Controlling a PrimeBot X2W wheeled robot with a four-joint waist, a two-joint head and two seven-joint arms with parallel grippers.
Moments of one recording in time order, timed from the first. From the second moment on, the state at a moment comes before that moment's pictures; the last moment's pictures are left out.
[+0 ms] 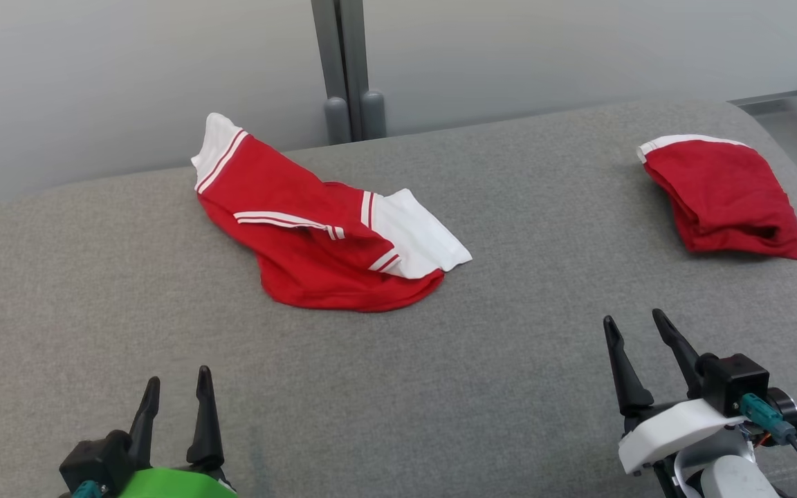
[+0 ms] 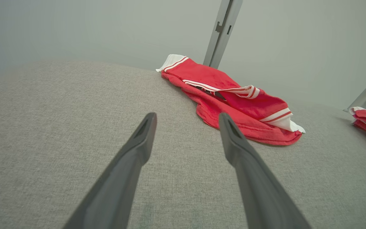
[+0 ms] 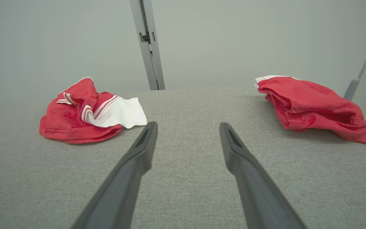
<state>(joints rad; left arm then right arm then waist) 0.03 0.07 -0.04 0.27 -0.38 -0.12 -0.26 -0.09 -0.05 0.02 0.28 0.15 0.13 -0.26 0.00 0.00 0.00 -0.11</state>
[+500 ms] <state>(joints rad) -0.21 0.05 -0.24 0.35 -0.32 -0.11 -0.14 -0.12 -0.05 0.04 0.27 0.15 0.13 -0.26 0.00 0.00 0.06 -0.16</state>
